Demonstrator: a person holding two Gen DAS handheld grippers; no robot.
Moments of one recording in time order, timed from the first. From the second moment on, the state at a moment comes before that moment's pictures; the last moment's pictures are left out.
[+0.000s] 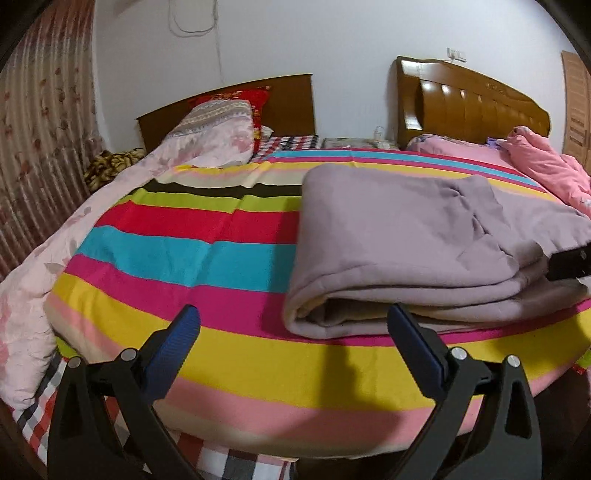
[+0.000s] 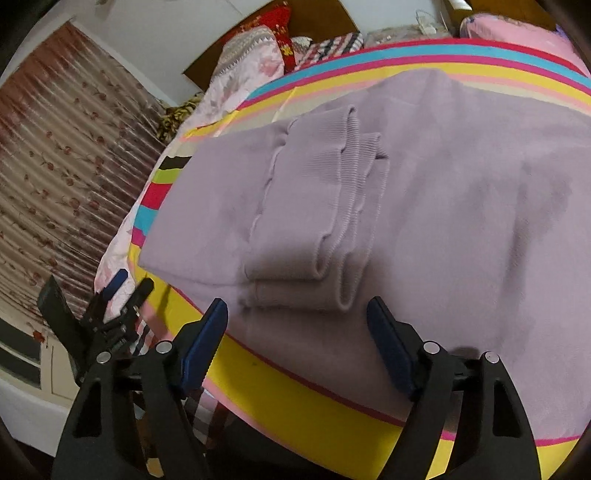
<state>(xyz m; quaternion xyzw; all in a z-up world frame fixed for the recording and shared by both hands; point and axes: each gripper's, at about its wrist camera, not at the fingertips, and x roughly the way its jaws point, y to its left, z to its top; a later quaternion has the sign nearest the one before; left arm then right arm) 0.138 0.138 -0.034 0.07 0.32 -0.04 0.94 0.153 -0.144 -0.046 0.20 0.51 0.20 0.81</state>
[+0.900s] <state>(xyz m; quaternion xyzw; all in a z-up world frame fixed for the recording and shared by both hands) 0.180 0.142 -0.034 0.02 0.34 0.01 0.94 0.223 -0.044 0.183 0.13 0.25 0.33 0.90</state>
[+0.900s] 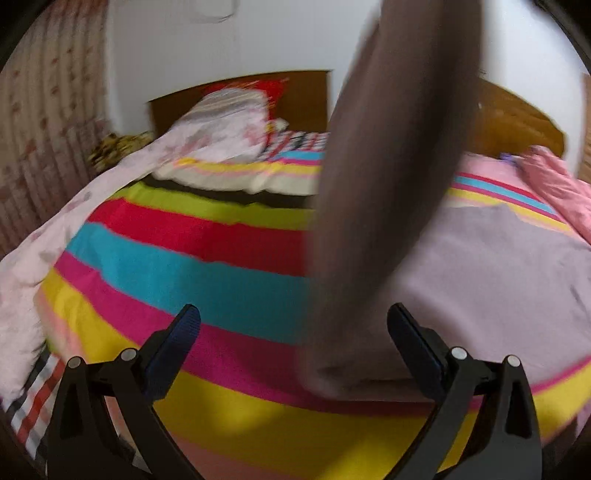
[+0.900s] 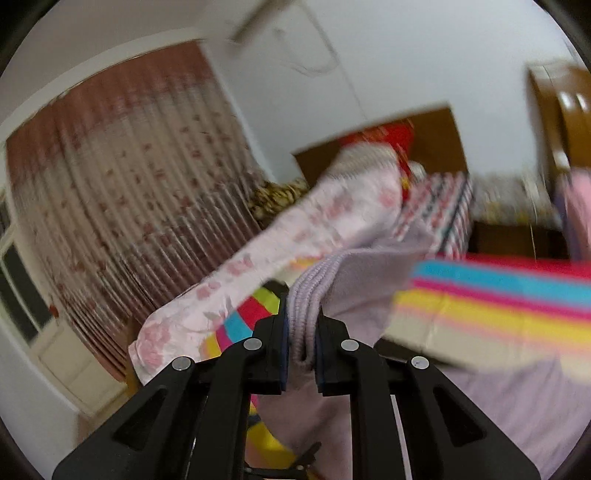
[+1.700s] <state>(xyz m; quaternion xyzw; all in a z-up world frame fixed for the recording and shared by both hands) 0.175 0.167 -0.061 -0.02 0.38 -0.03 0.93 0.145 -0.213 -0.061 0.27 0.40 0.13 0.87</state>
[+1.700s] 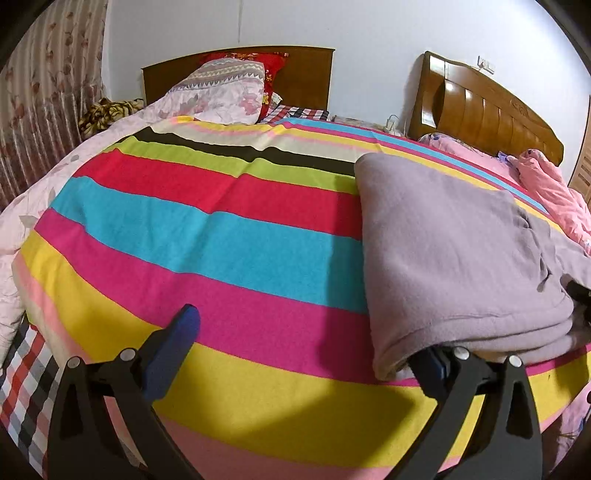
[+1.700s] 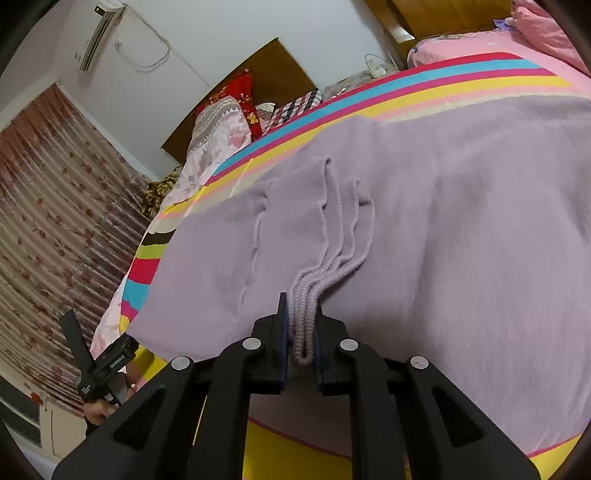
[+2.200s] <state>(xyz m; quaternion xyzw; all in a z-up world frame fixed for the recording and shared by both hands) 0.173 0.174 -0.058 -0.05 0.37 -0.03 0.93 0.144 -0.211 -0.050 0.26 0.38 0.14 0.88</state>
